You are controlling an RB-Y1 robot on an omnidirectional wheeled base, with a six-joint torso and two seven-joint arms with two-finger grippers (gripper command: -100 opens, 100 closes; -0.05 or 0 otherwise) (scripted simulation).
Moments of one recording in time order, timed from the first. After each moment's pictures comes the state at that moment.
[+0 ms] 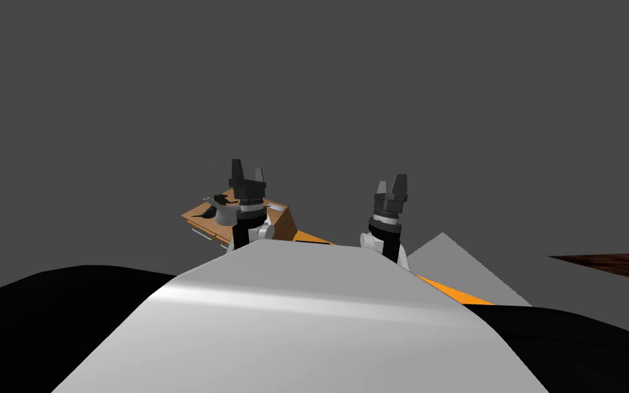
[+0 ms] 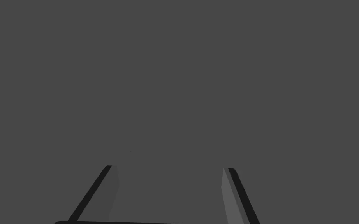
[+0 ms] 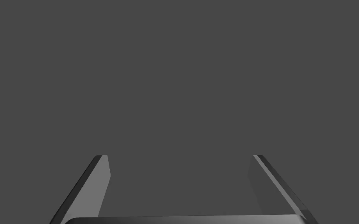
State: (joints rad) left arm 0.46 0.01 -0.05 -2.38 0.03 -0.49 0.01; right arm 0.46 -0.02 -0.07 -2.34 0.12 -0.51 0.06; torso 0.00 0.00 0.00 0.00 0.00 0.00
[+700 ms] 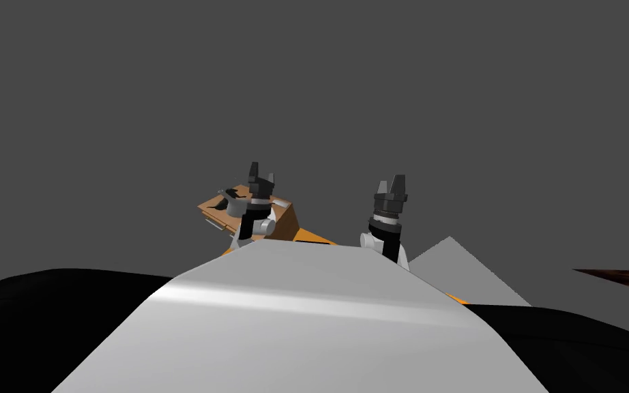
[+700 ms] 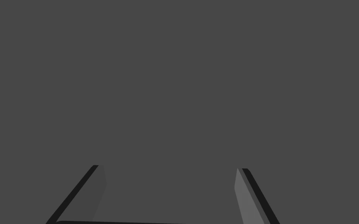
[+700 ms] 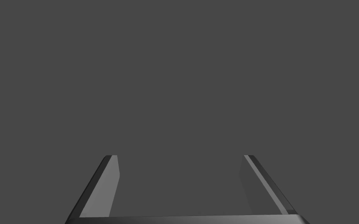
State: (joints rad) left arm 0.34 0.10 -0.02 -2.26 0.10 -0.32 0.01; right arm 0.46 -0.02 -0.07 -2.34 0.12 -0.51 0.06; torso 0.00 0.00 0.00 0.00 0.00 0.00
